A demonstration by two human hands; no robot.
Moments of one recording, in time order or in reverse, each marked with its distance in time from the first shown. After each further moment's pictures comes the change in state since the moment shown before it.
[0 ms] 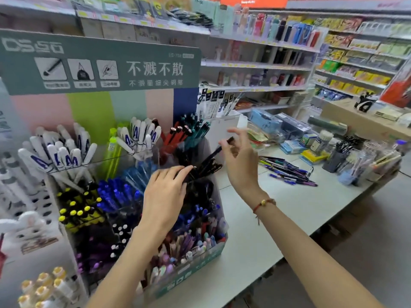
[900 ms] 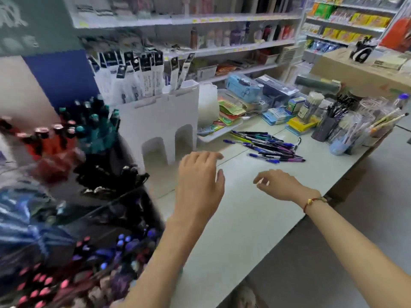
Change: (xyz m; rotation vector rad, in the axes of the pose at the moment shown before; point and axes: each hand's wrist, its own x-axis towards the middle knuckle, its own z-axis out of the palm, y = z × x) left_hand 0.088 0.155 0.116 -0.260 -0.122 0.011; right_hand 0.029 0.269 -0.121 -0.663 -0.963 0.396
